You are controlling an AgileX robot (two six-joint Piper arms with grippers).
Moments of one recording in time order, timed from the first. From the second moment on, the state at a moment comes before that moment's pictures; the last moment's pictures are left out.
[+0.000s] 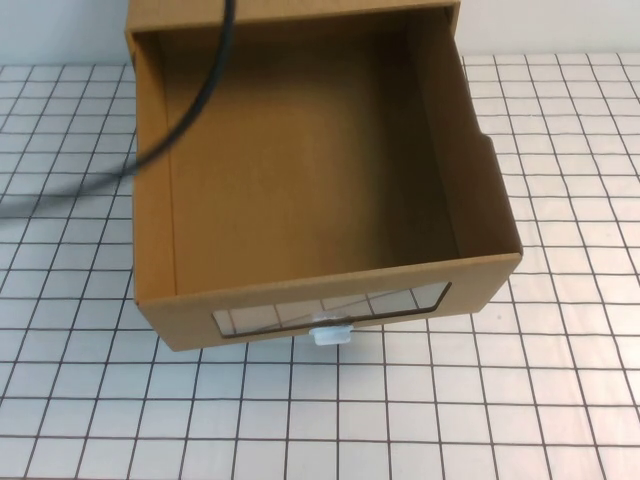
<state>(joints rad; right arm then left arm) 0.62 0.92 -1.09 -0.49 1.01 0.42 -0.21 1.26 -1.69 -0.49 1.06 0.53</state>
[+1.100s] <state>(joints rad) 0.56 0.60 -0.79 -0.32 0.83 0.39 -0.21 -0.02 -0.04 -0.50 0.09 0.57</state>
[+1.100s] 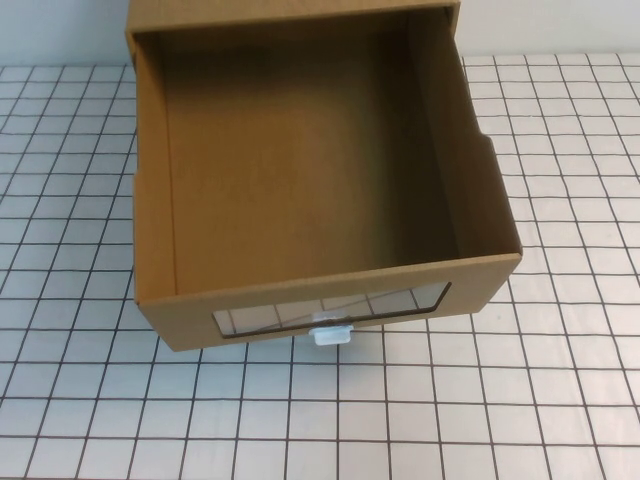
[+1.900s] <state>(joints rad) 0.56 0.60 -0.79 -0.27 0.87 0.39 -0.21 -0.02 0.03 -0.52 0.07 0.57</state>
